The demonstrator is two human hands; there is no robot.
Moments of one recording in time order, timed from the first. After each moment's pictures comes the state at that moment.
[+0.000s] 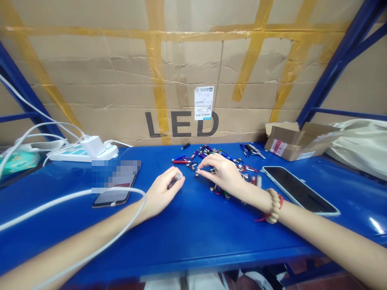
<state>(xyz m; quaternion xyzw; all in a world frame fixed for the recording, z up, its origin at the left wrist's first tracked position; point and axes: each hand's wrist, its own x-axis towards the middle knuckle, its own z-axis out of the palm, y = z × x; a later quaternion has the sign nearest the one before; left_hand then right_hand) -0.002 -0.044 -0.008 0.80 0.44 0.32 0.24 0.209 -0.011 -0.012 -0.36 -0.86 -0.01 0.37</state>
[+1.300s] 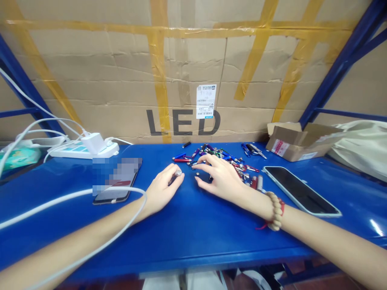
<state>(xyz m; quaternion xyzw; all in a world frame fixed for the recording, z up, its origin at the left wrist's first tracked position) -0.001 -0.040 -0.012 0.79 0.46 0.33 0.22 0.197 -0.029 -0.014 -0.38 -0.86 -0.13 0.31</state>
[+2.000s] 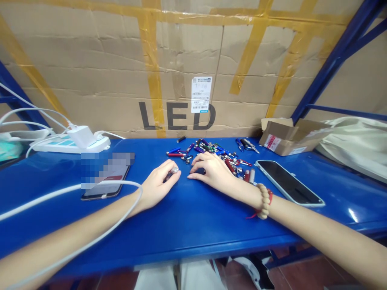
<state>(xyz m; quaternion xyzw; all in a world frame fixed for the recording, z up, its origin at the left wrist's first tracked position) 0.002 -0.042 -0.010 0.82 0.44 0.30 0.21 0.201 -0.016 -0.017 -0.39 -0.89 -0.01 0.24</state>
